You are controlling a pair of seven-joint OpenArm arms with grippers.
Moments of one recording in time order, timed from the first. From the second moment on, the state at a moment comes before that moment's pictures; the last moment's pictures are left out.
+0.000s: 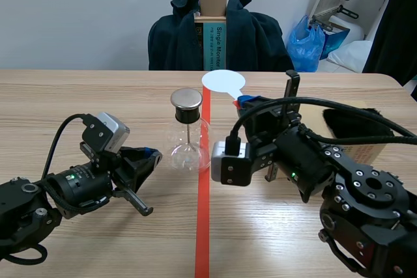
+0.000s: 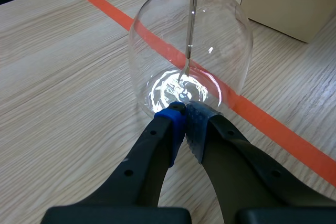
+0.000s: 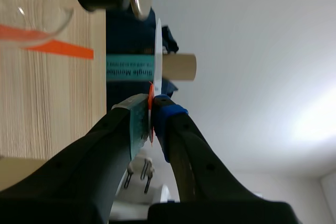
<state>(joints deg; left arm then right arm) -4.4 -24.2 30.2 59.3 -9.3 -21.4 -25.4 -4.9 20.7 -26.8 82.7 -72.2 -17.6 13.1</state>
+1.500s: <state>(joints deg) -4.4 -24.2 30.2 59.3 -9.3 -21.4 -25.6 -4.9 20.7 -26.8 82.7 -72.2 -17.7 8.3</state>
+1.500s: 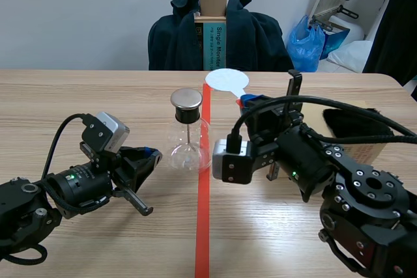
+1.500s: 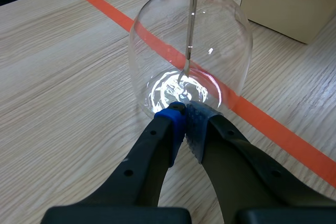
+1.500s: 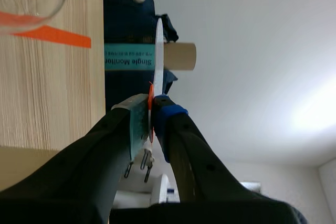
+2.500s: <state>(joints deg) -4.4 -24.2 30.2 59.3 -9.3 -21.4 -25.6 -4.9 20.7 -26.8 82.7 -72.2 -17.7 16.8</state>
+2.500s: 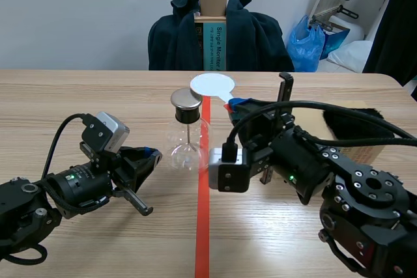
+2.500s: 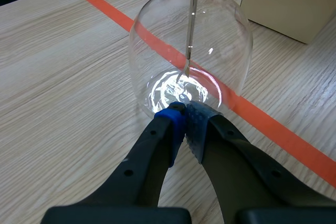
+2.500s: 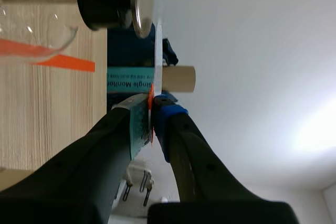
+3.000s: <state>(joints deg) -4.4 -24.2 30.2 59.3 -9.3 -21.4 -25.6 -4.9 20.7 -26.8 82.7 -72.2 -17.7 24.4</state>
